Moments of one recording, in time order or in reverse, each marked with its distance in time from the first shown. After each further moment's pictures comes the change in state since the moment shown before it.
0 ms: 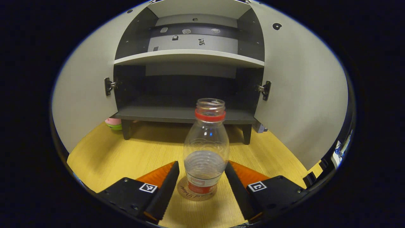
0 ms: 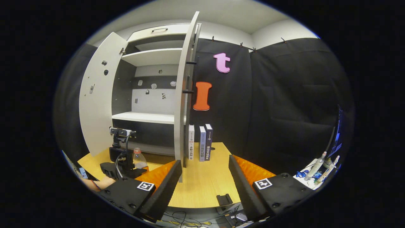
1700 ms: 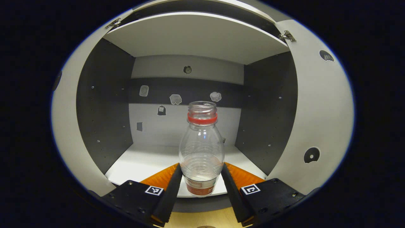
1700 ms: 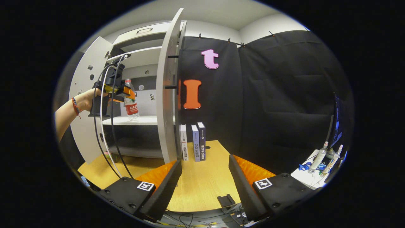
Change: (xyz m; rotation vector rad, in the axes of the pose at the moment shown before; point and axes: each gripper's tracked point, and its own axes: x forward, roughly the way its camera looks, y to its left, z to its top) left arm 0.032 0.019 0.373 0.052 -0.217 -0.092; right arm 0.036 -0.019 -0.010 0.091 0.012 -0.085
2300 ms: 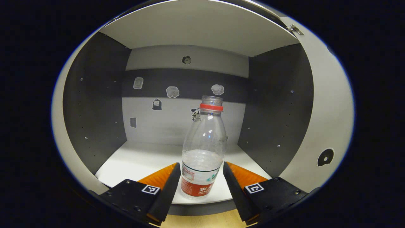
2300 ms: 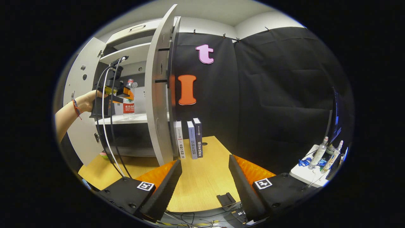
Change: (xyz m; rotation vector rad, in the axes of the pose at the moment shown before) left arm 0.032 -0.002 -0.011 -0.059 0.013 0.004; right arm 0.015 -0.003 -0.009 0.018 0.045 -0.023
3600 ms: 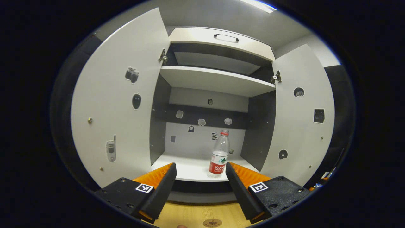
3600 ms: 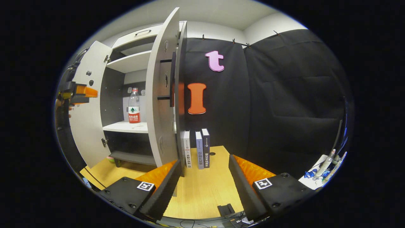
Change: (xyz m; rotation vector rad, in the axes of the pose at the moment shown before) left arm -0.261 0.063 0.037 -0.012 -0.253 0.107; right arm 0.029 0.005 0.053 -0.031 -0.068 0.120
